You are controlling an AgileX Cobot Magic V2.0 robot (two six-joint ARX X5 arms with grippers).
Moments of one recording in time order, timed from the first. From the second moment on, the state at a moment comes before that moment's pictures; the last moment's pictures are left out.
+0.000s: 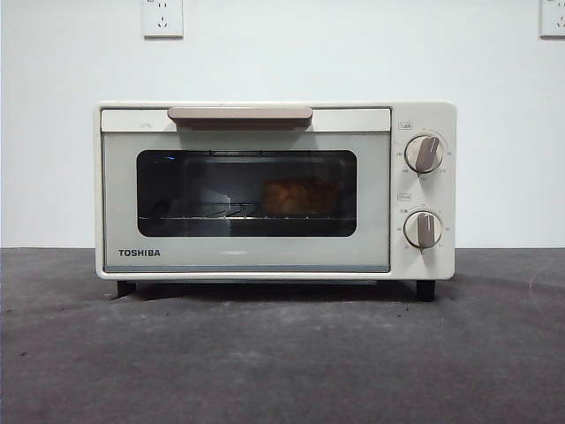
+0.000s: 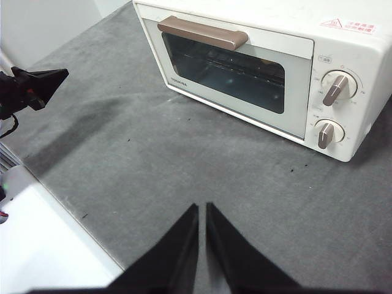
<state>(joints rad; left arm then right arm) 0.01 0.00 0.03 -0.18 0.02 -0.03 0.71 0.43 0.90 -0.92 -0.10 0.22</state>
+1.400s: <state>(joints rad) 0.01 0.00 0.03 -0.18 0.02 -0.03 -0.01 0.04 0.05 -0.14 -0.10 -0.07</state>
